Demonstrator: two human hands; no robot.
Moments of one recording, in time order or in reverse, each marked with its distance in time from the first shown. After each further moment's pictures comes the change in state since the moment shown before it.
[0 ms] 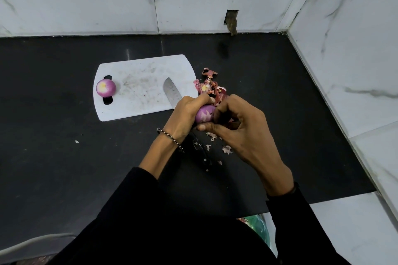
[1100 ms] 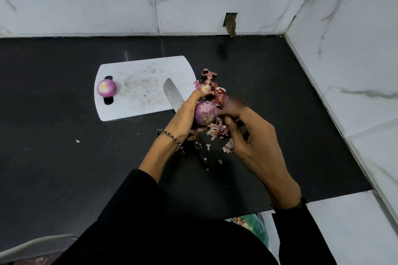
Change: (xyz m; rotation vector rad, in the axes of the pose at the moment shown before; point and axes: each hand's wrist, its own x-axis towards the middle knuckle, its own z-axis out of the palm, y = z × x) left_hand -0.009 0.007 0.001 -0.092 -0.085 -0.357; right_hand -0.027 0.010 -0.003 -0.268 0.084 0.019
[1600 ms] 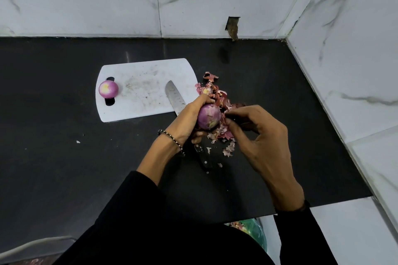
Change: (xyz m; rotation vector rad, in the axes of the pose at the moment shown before) left_hand 0.002 0.000 0.000 -0.018 -0.009 0.050; right_hand 0.007 -0.001 -0.009 0.023 0.092 -0.066
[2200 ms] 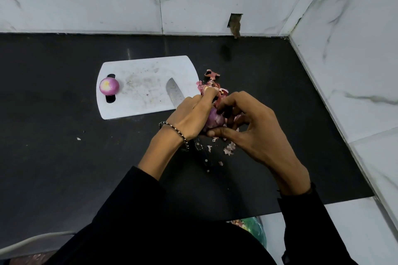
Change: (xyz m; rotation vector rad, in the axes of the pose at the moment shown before) left_hand -0.004 0.013 -0.001 0.690 0.121 0.277; right_hand 0.027 -0.008 -0.003 0.139 -0.272 -0.043
